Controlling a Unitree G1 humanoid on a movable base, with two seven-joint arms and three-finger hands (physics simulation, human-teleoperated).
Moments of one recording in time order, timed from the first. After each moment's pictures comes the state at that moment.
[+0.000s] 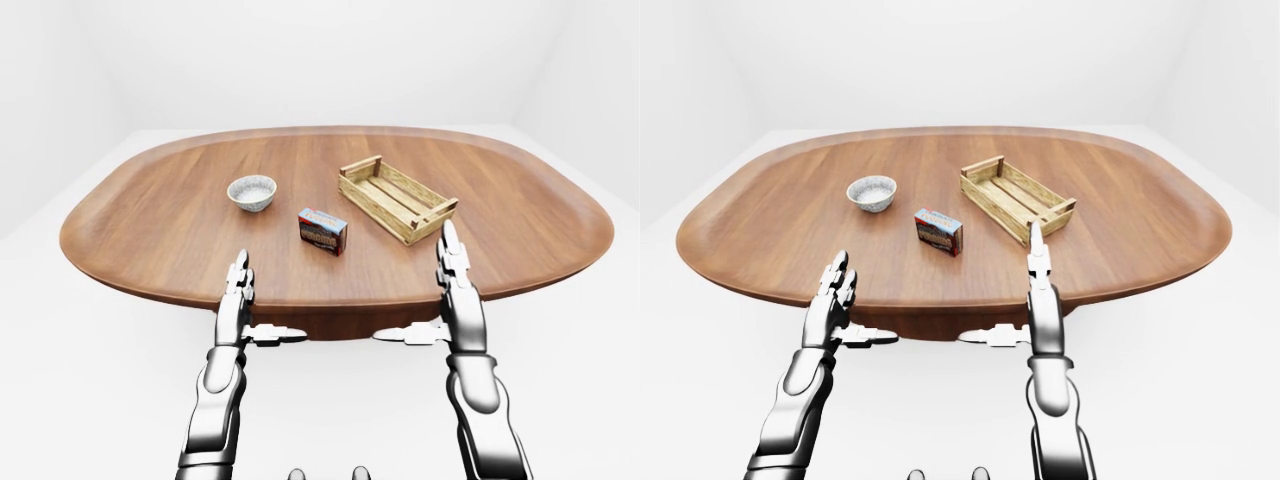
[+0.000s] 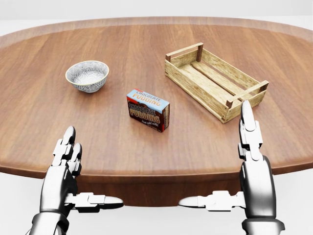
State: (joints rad) left arm 0.00 0.02 0.03 0.01 -0.02 0.01 -0.05; right arm 0.15 -0.01 0.01 -0.35 -0.26 -0.09 -0.05
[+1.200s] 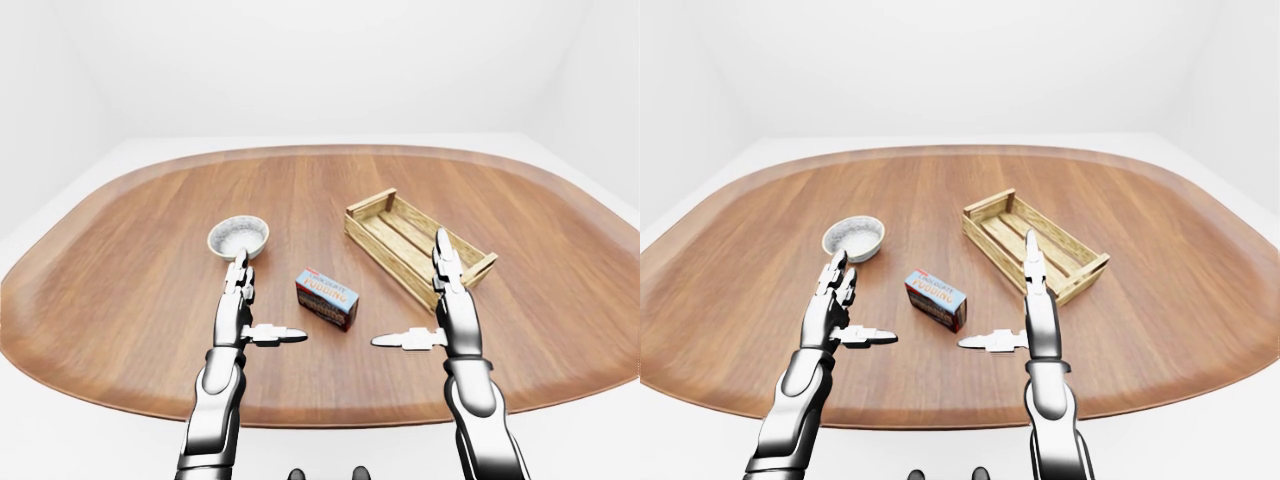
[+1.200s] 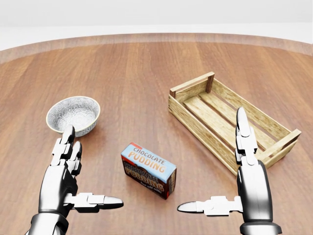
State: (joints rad) left arm 0.01 0.02 0.03 -0.01 -0.03 0.00 -0.06; right arm 0.17 -0.01 0.02 -0.32 -0.27 -0.09 -0.05
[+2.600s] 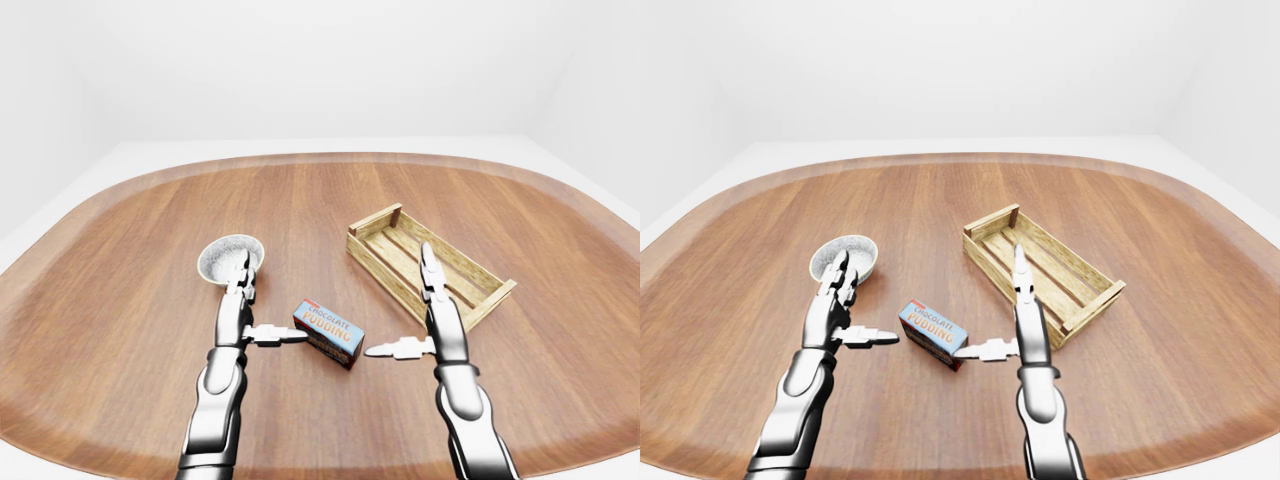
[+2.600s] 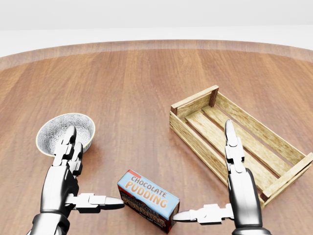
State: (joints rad) left arm 0.00 0.02 0.03 0.00 -0.02 -0.01 -0.06; right arm 0.19 -0.01 0.06 -0.25 -0.29 -0.09 -0.06
